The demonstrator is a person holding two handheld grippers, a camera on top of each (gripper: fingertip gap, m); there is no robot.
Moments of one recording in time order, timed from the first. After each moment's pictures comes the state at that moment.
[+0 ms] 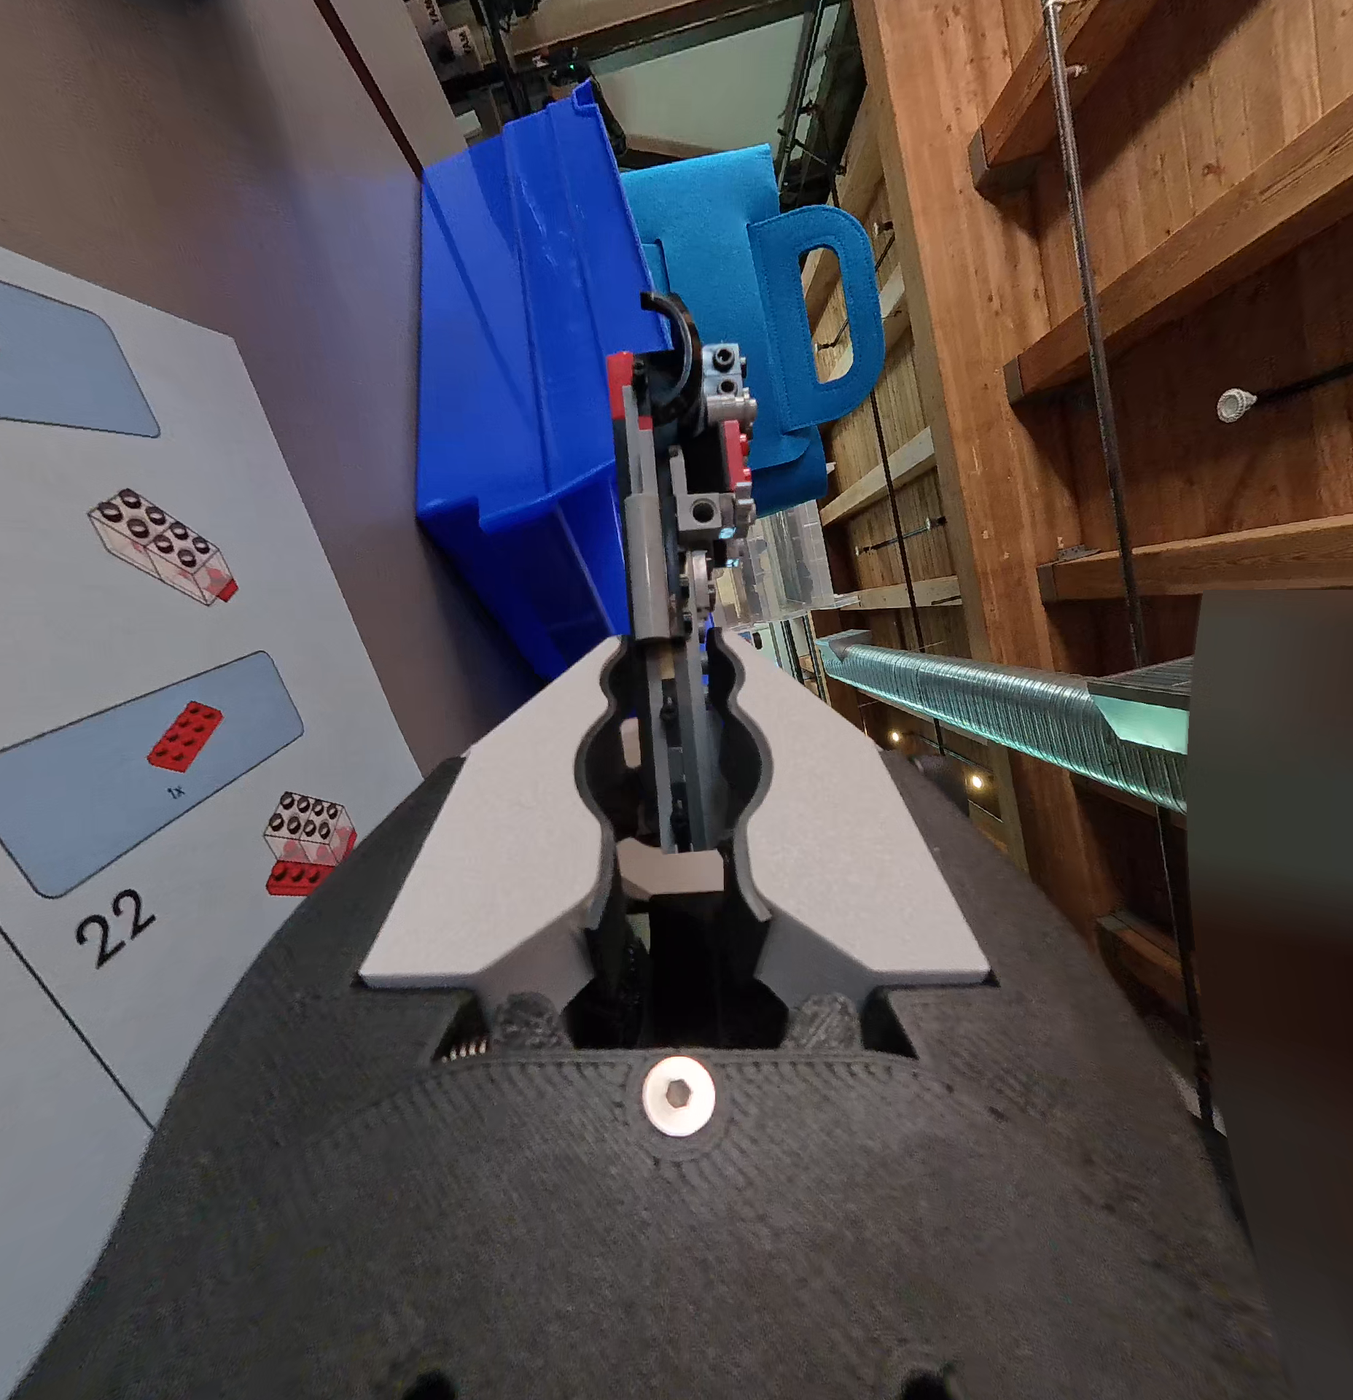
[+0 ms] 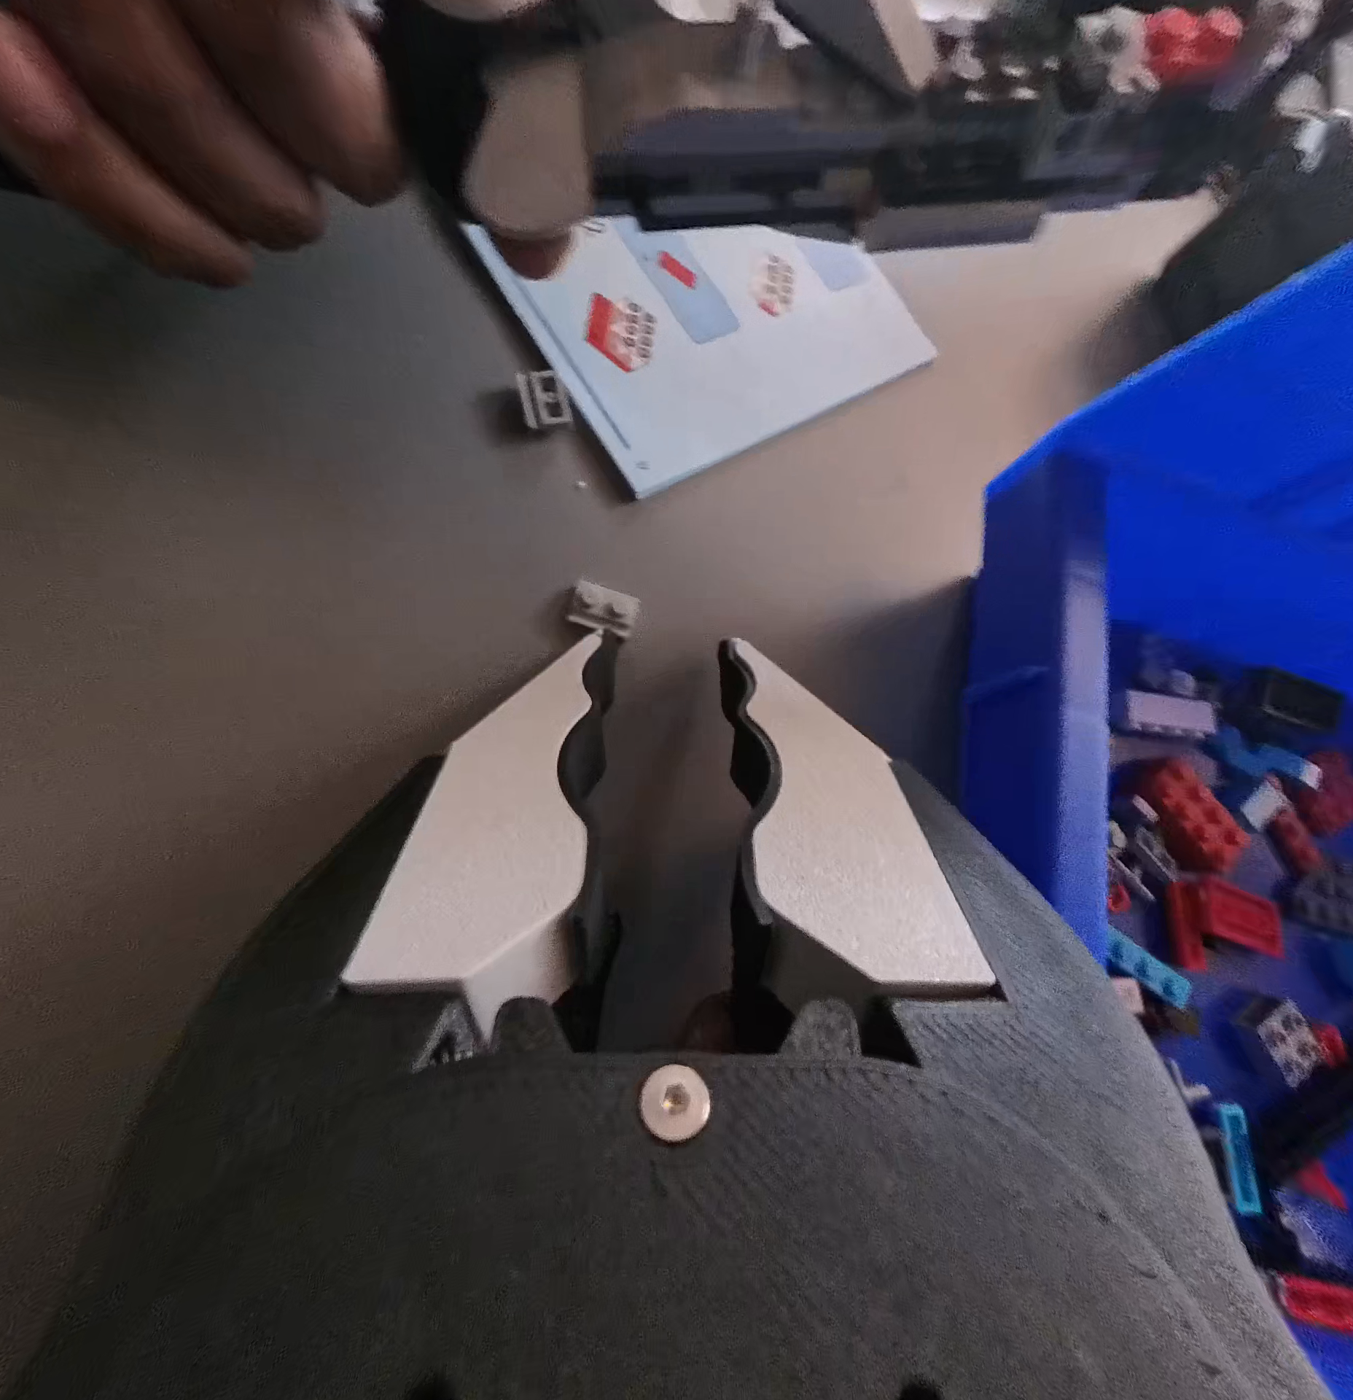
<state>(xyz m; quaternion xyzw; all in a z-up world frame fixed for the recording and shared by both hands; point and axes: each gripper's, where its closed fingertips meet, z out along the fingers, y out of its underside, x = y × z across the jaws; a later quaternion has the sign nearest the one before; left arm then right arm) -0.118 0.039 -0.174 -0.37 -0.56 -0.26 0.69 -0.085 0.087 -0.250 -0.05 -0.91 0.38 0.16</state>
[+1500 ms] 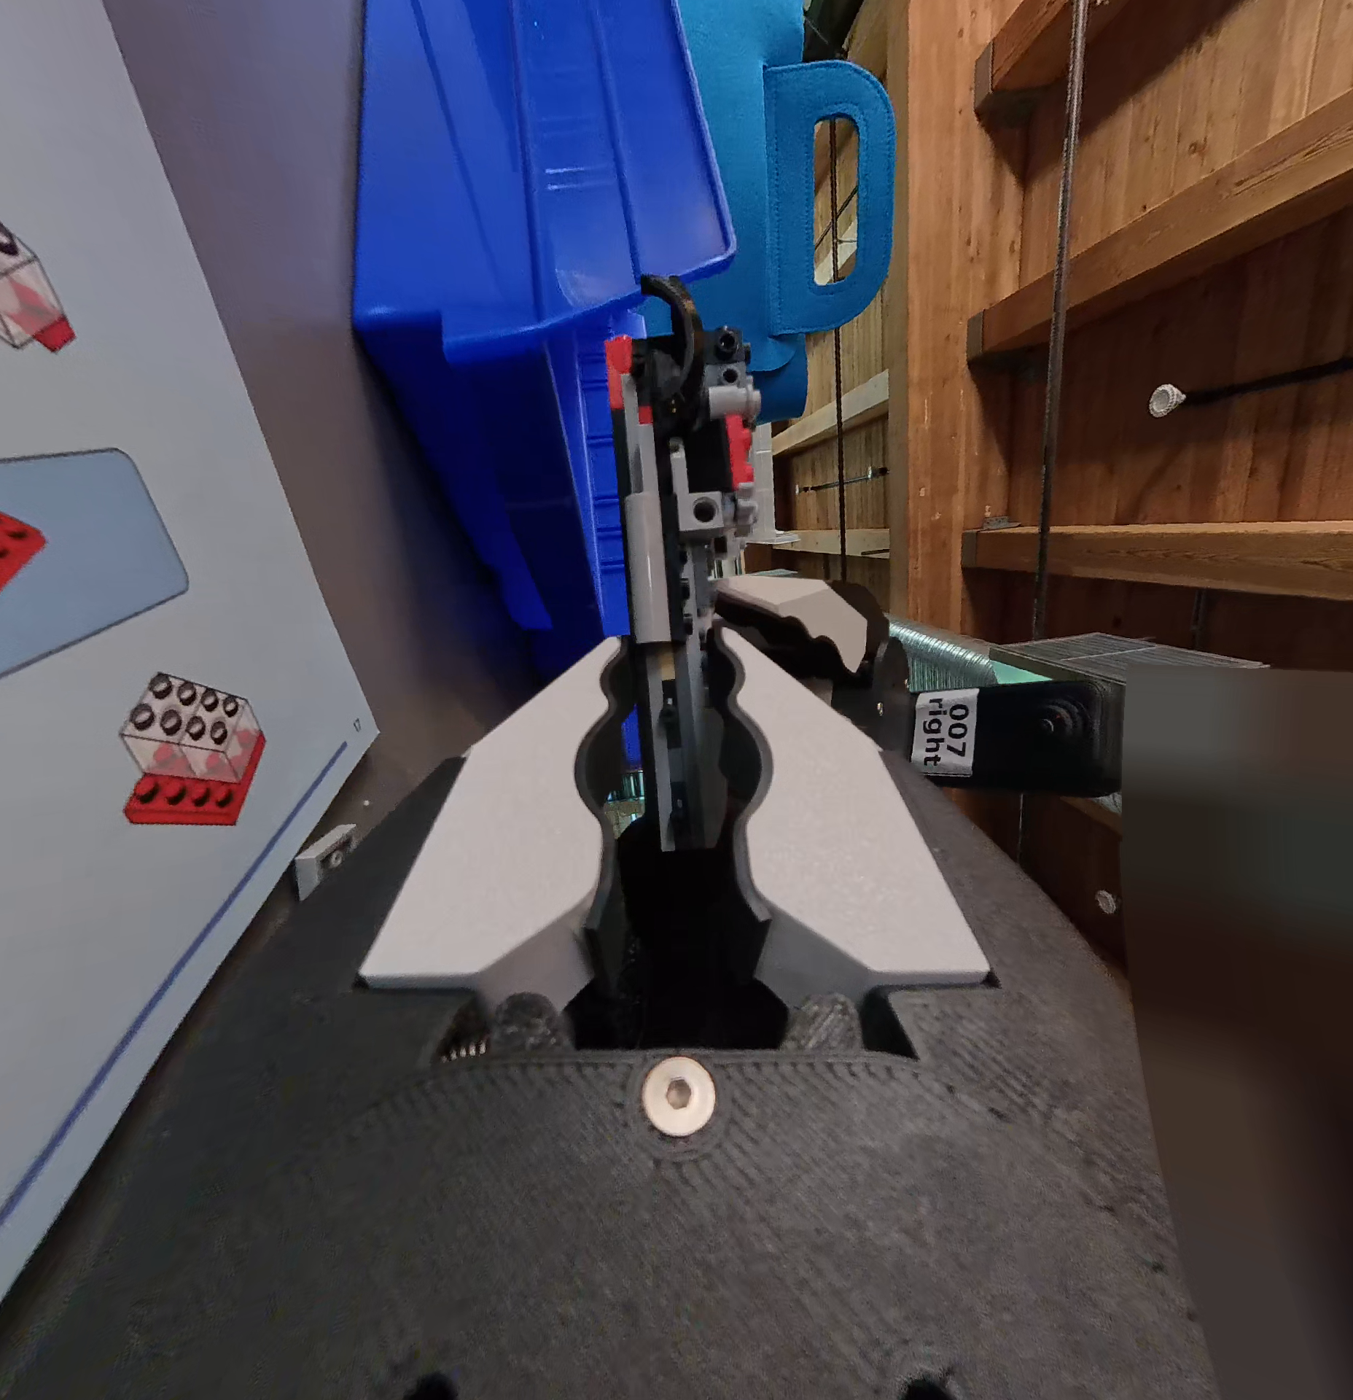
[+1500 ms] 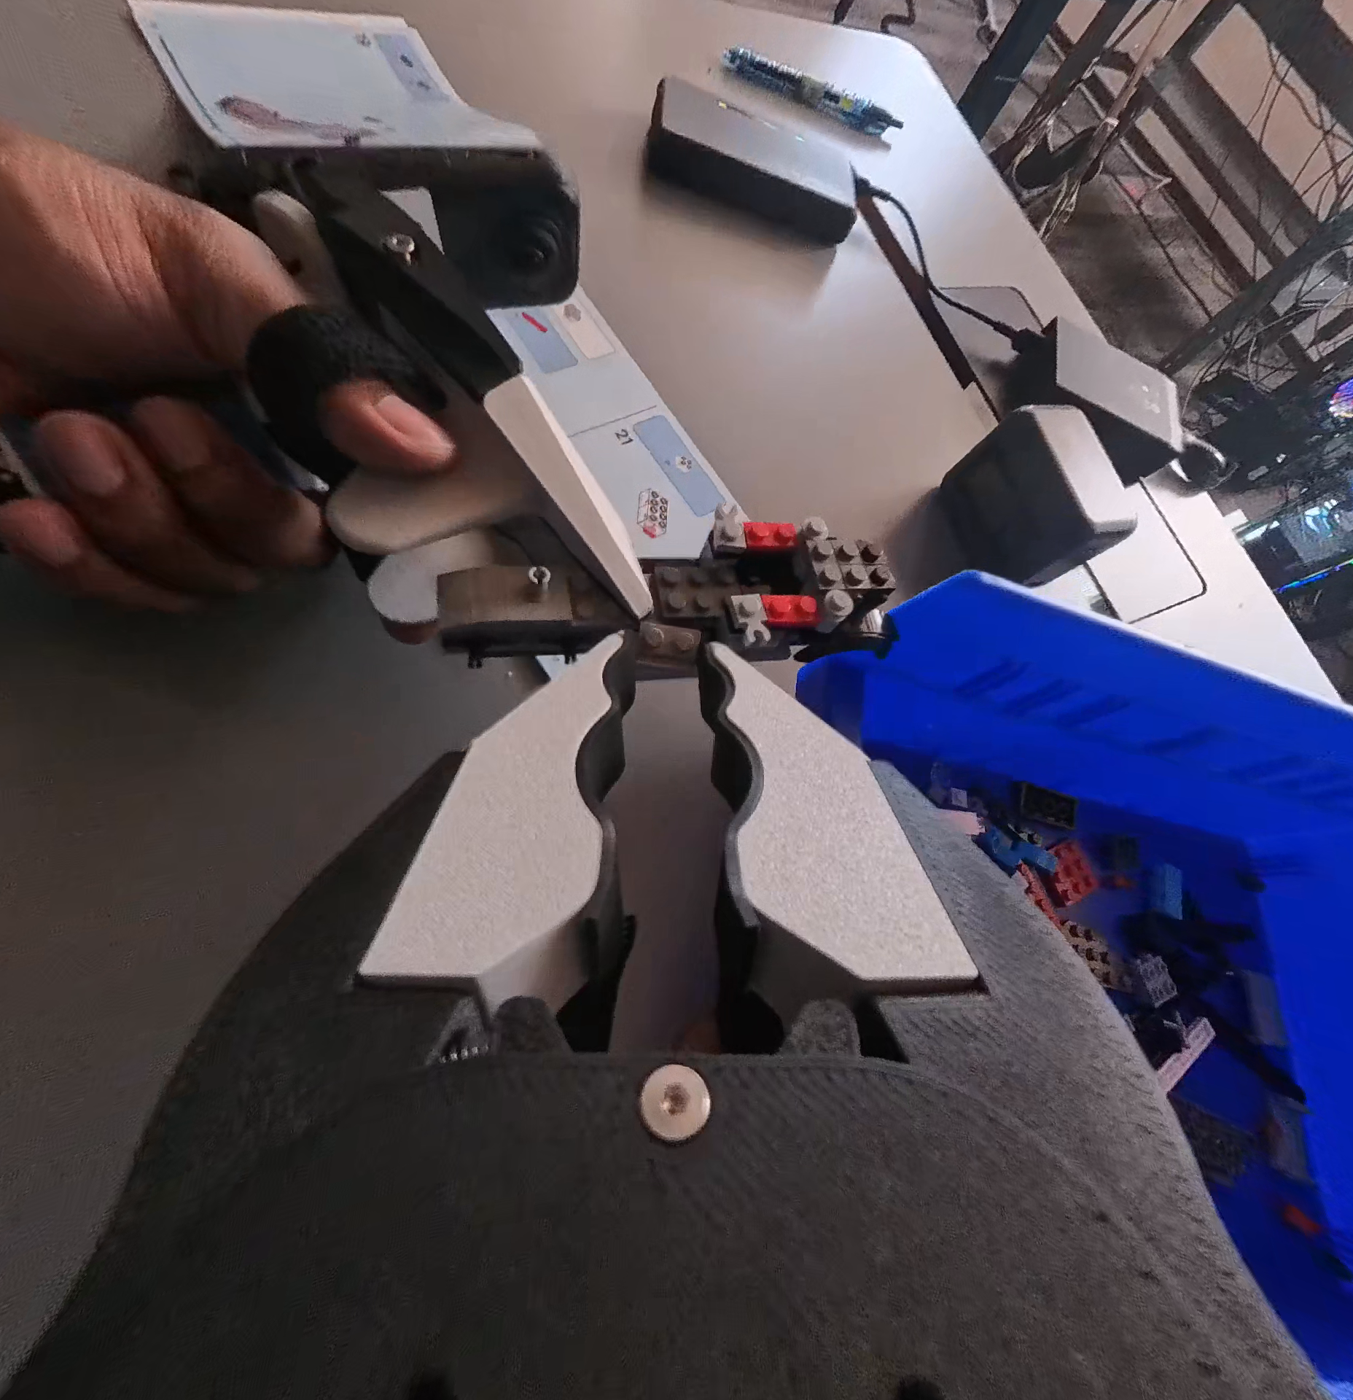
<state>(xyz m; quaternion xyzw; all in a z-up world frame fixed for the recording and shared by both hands) -0.097 0.069 -0.180 -0.36 -0.55 -0.36 0.66 -0.100 0.064 -0.173 -0.04 -0.89 0.42 0.19</state>
